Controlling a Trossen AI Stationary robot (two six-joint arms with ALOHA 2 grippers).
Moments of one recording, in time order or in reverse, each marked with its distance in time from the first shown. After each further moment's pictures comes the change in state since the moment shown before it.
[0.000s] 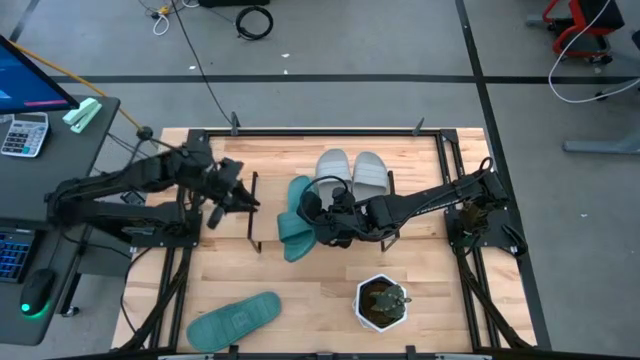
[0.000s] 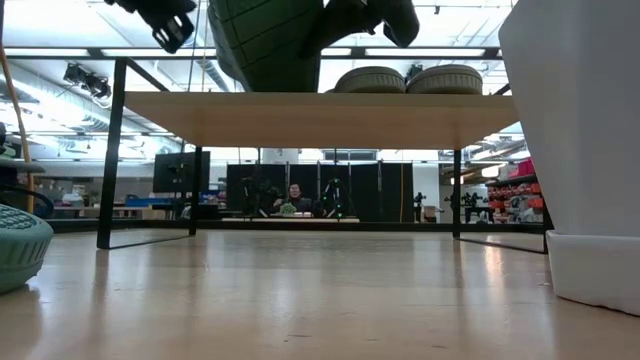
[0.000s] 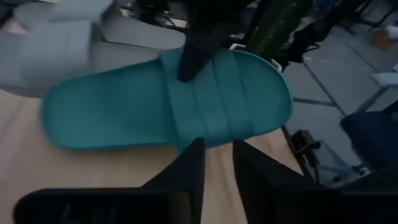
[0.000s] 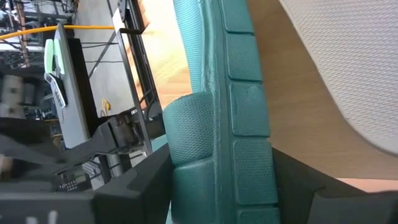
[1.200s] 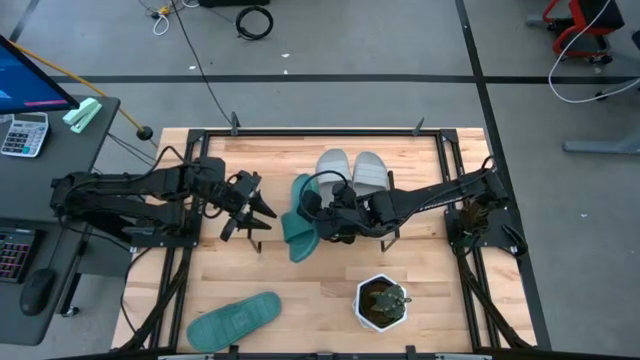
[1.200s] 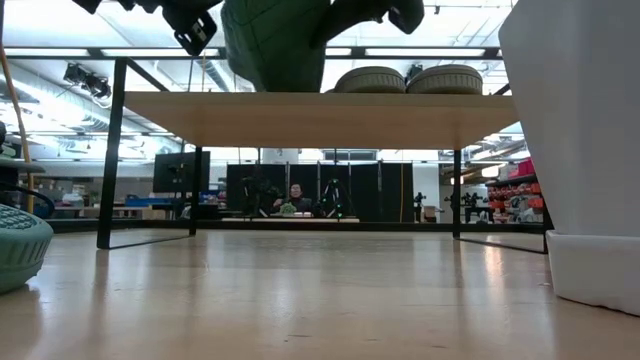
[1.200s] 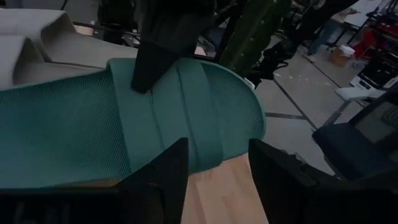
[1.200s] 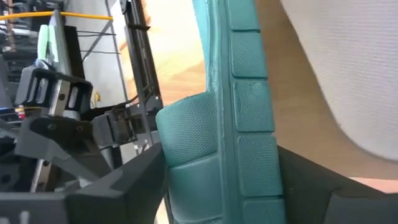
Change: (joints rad) left arm -0.143 0.097 -0.106 0.349 -0.020 -0.119; right arm -0.003 -0.010 0.063 -0.084 -0.036 -0.075
